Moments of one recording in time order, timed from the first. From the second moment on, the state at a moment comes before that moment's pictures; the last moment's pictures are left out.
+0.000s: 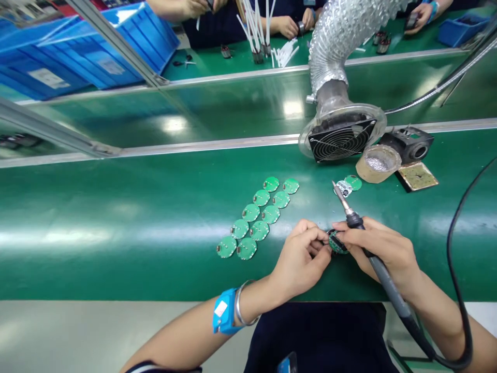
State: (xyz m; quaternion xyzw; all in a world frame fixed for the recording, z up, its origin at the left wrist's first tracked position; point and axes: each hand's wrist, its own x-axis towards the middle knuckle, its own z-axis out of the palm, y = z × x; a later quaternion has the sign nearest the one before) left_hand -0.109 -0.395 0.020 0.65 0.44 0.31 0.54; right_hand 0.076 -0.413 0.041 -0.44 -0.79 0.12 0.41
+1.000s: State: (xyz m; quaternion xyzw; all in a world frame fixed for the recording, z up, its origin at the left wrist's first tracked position) left_hand -0.110 -0.388 0.005 0.75 0.39 0.43 0.31; right_hand 0.115 -0.389 0.060 -0.37 -0.88 0.22 0.18
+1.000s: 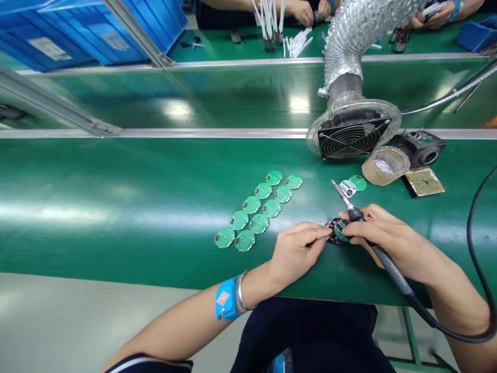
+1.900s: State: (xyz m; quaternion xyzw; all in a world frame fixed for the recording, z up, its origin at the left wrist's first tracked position) left_hand -0.113 -0.399 0.010 0.83 0.31 0.34 0.31; right_hand 0.107 -0.418 0.014 -0.46 -0.73 0.34 0.36
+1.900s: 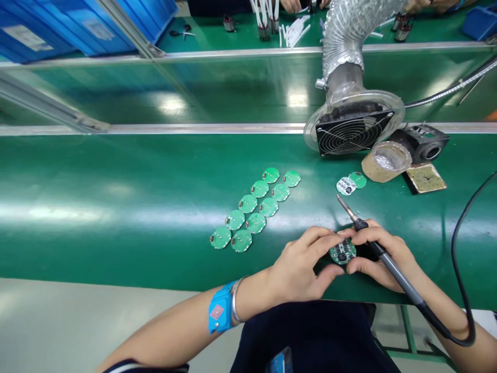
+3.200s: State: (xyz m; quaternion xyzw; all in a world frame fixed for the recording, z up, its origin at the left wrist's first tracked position) left_hand -0.111 -0.393 0.011 0.87 0.27 0.30 0.29; right_hand 0.065 -0.464 -0.007 -0.53 -0.74 0.19 0.37
